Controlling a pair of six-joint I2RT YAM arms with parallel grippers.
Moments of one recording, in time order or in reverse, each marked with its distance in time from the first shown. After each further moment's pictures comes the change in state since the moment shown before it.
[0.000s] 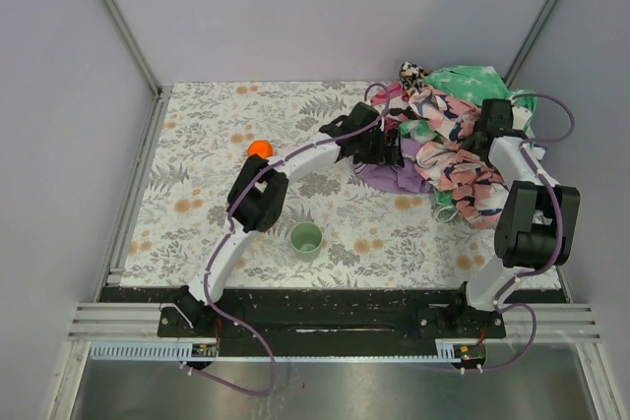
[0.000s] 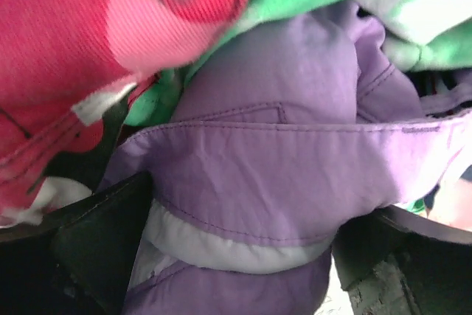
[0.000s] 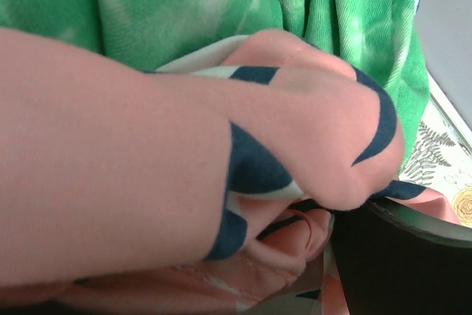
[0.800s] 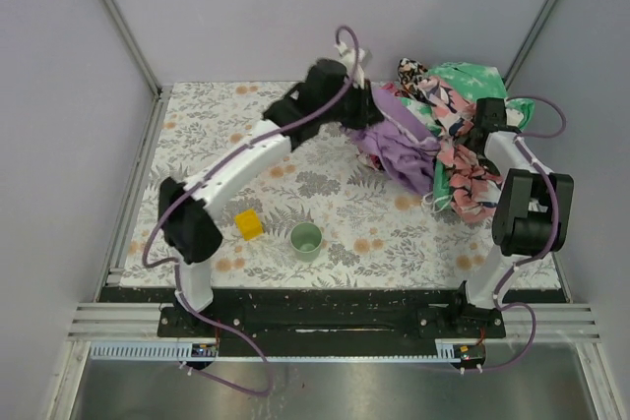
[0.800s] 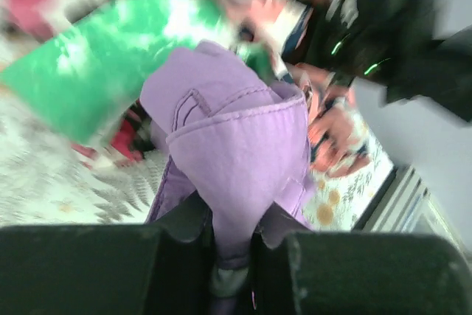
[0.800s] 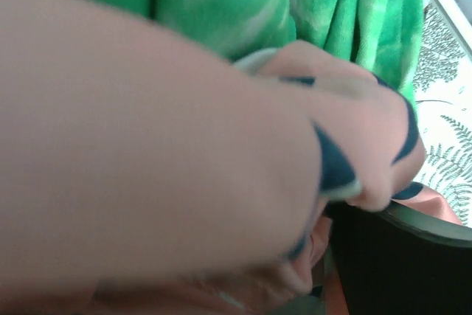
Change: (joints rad) left arm -0.026 -0.519 -0.274 0.086 -0.084 0.063; right arm 0.005 0.065 0.036 -0.003 -0.069 0.053
